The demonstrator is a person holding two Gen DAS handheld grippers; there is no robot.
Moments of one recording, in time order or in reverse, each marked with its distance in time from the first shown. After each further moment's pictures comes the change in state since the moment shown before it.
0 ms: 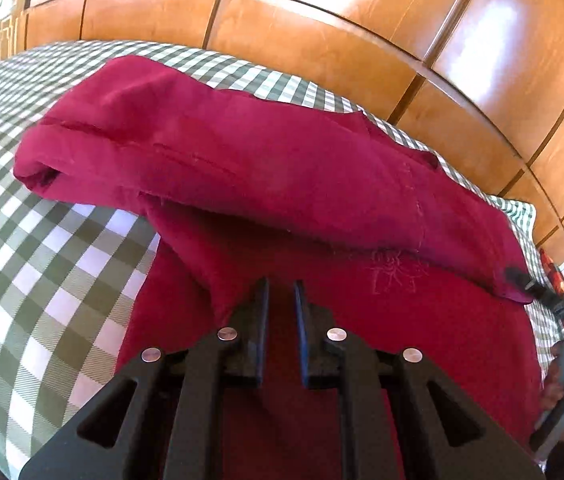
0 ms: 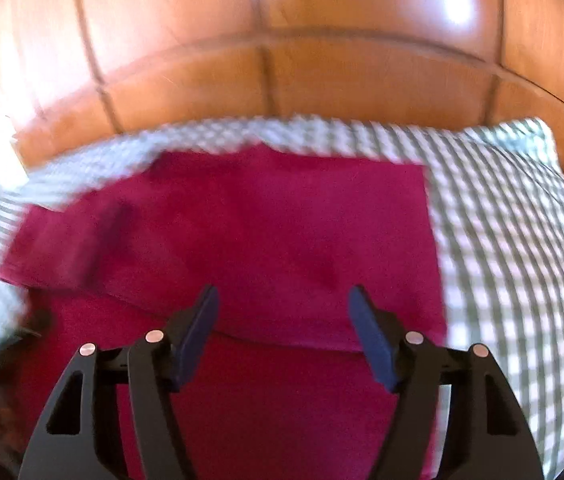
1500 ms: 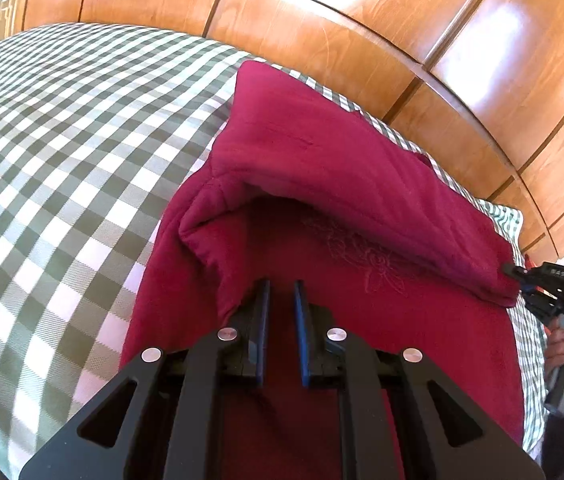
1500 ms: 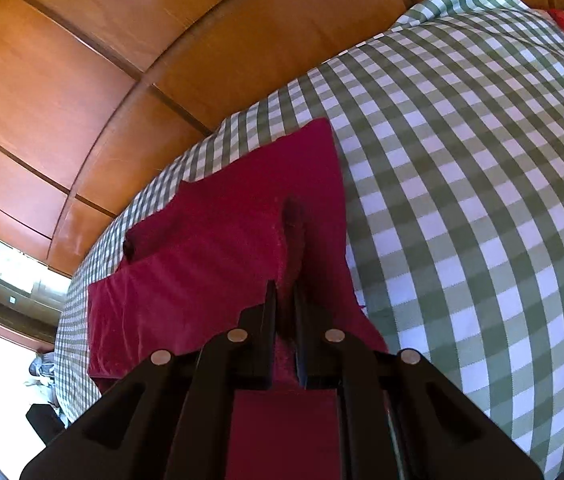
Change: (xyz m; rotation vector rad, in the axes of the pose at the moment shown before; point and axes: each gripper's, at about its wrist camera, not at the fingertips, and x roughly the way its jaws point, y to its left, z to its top) left arm -0.007 0.003 0.008 -0.024 0.049 -0.048; right arm 0.025 -0.132 0.021 0.510 0.139 0.172
